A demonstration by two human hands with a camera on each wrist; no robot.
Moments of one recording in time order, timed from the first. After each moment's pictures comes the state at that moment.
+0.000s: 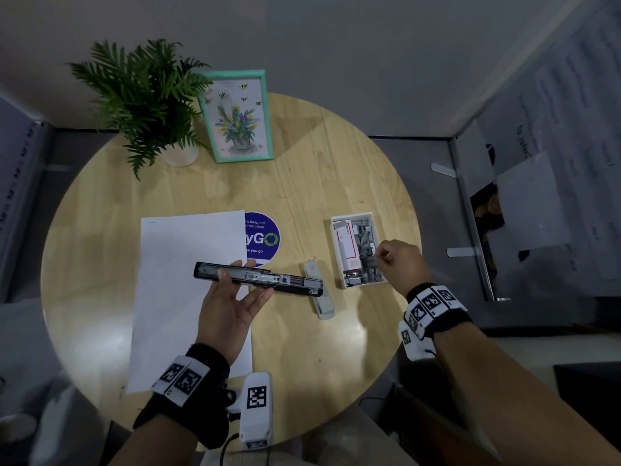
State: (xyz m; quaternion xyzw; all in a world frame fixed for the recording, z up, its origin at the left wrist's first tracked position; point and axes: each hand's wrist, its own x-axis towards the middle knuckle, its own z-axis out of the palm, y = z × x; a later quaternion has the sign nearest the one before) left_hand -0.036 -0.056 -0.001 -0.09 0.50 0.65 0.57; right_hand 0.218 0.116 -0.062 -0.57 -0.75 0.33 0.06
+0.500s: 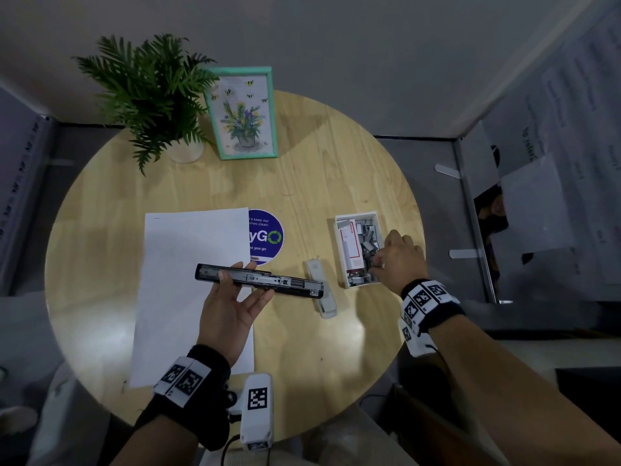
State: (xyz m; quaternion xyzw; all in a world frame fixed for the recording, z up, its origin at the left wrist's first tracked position) left_hand -0.037 -0.062 -0.006 -0.11 0.49 0.66 0.55; right_hand 0.203 0.119 -0.062 -0.54 -0.81 0.16 -0.14
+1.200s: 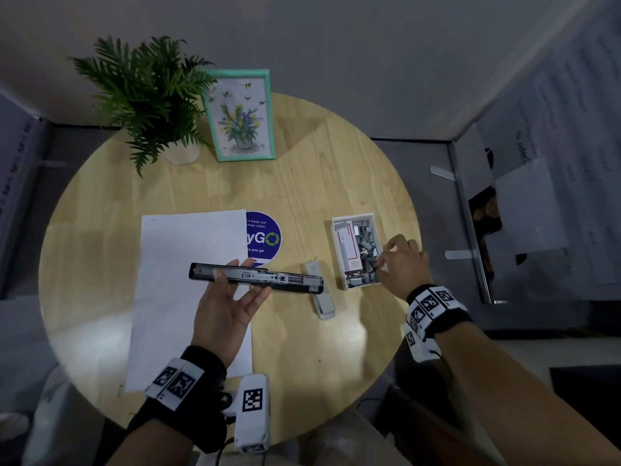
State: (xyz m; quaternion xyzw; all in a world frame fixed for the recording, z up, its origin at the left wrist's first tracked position) left_hand -0.043 -0.060 0.000 -0.10 0.46 0.67 0.57; right_hand 0.219 0.116 -0.065 -0.56 -0.80 0.17 -0.12
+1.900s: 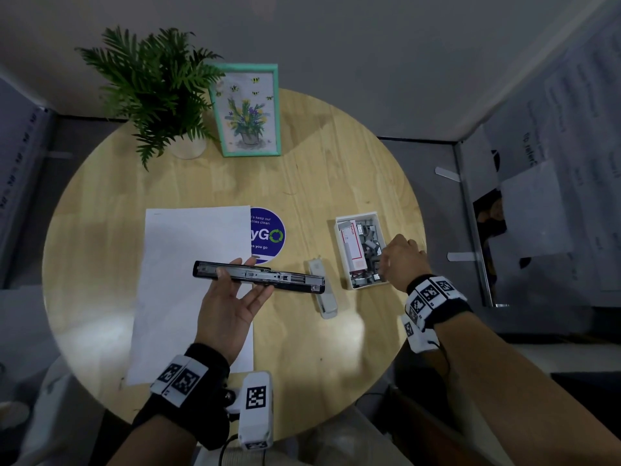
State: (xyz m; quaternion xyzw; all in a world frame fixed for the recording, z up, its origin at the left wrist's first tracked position) left_hand -0.041 -0.061 -0.003 -0.12 0.47 0.67 0.56; right_hand 0.202 0.128 -0.063 -0.56 -0.78 0.20 -0.19
